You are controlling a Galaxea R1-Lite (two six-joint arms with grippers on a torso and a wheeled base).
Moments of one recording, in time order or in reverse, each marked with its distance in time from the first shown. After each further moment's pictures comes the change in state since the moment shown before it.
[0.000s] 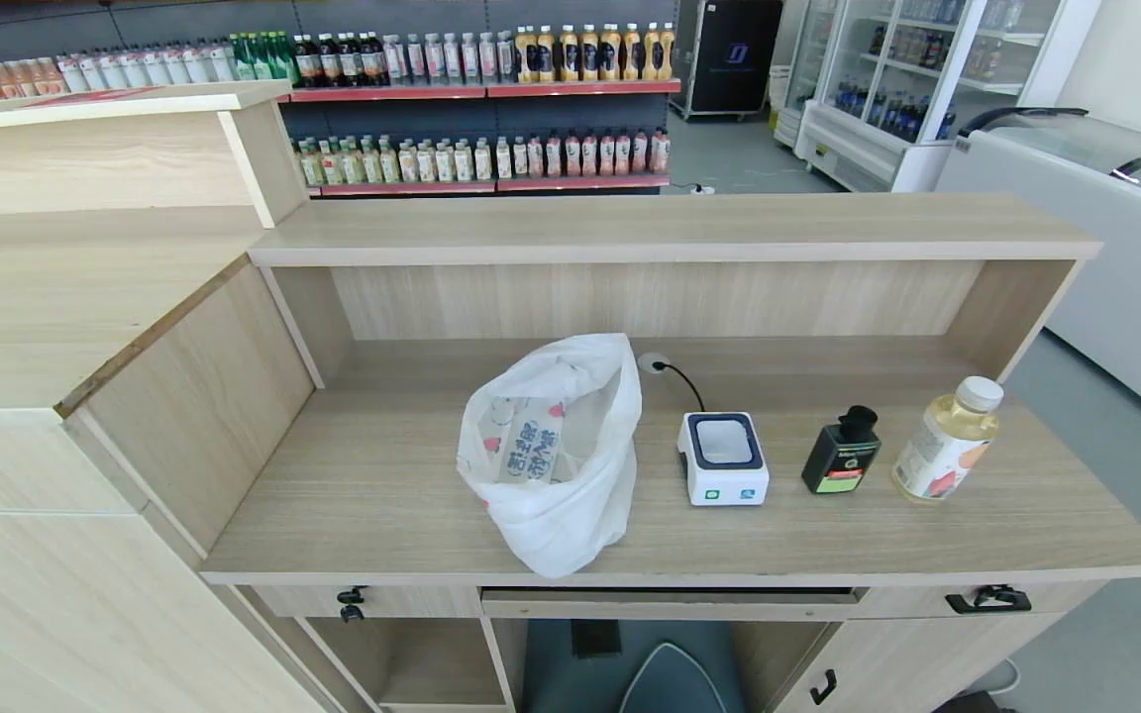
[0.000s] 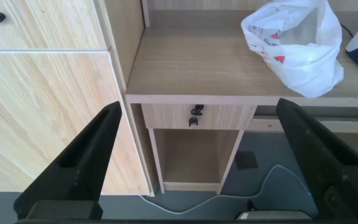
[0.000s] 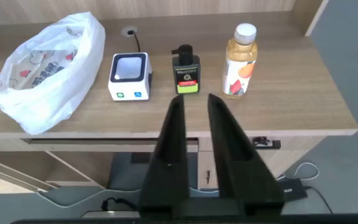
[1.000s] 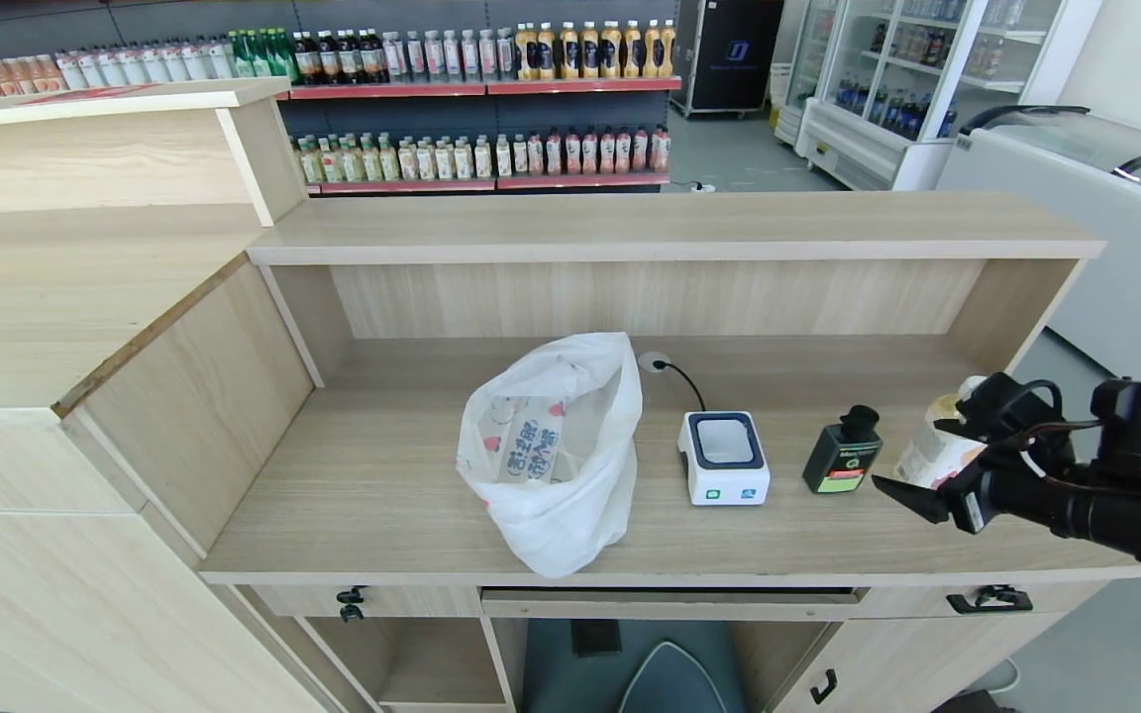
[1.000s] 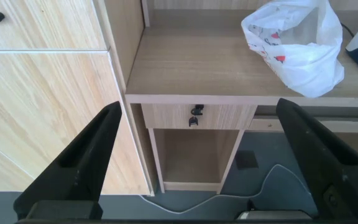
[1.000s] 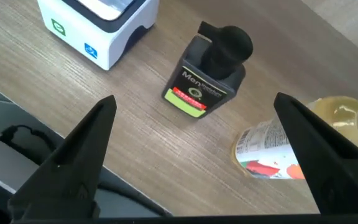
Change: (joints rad) left arm 0.000 0.000 0.000 0.000 0.000 0.000; right arm -0.170 1.331 -0.234 -0.775 0.482 -0.630
